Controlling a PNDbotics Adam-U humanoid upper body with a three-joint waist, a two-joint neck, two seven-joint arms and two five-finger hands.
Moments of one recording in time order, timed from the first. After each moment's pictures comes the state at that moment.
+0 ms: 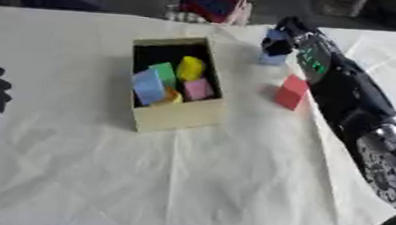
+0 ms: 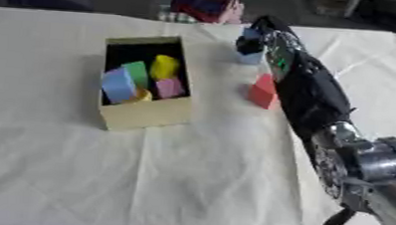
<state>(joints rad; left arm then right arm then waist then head) -0.19 0.31 0.01 -1.86 -0.23 -0.03 -0.29 -1.08 -0.36 -0.13 -0.57 0.99 0.09 0.11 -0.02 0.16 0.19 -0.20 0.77</state>
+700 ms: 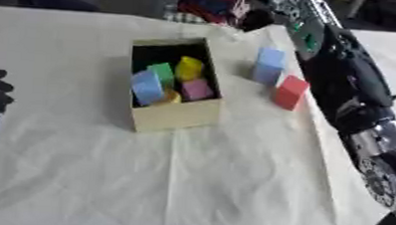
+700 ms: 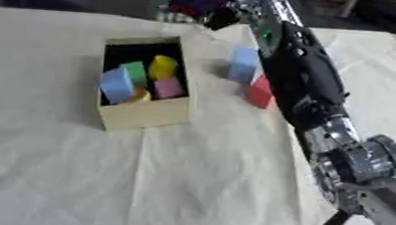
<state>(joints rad) -0.18 0.31 0.01 -1.86 -0.23 -0.03 -0.29 -1.08 -0.33 -0.01 -0.78 1.08 -0.09 0.45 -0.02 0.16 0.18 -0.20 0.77</state>
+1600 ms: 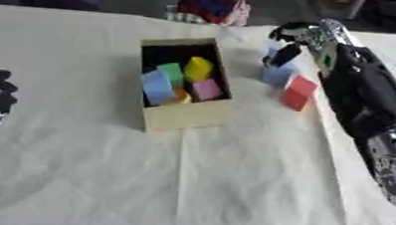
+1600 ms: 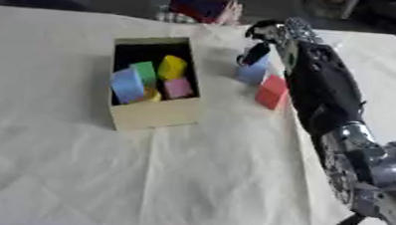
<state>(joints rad) -0.18 0.31 0.02 -1.86 -0.24 -0.03 -0.29 -1.06 -0.38 -0.11 -0.59 1.27 -0.02 0.61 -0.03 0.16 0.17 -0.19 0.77</state>
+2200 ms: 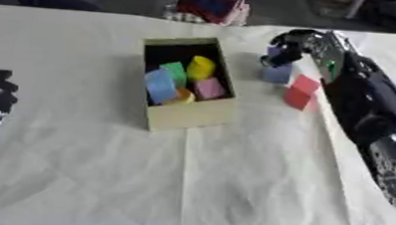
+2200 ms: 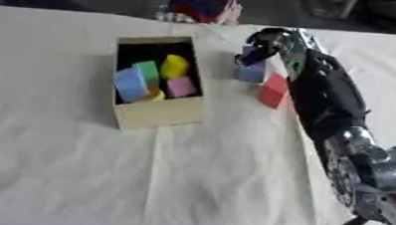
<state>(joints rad) -0.17 0.31 0.02 -1.86 -0.24 -0.03 -0.29 -1.05 -0.39 -0.12 -0.55 1.06 -0.03 0.58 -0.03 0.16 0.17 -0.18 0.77</state>
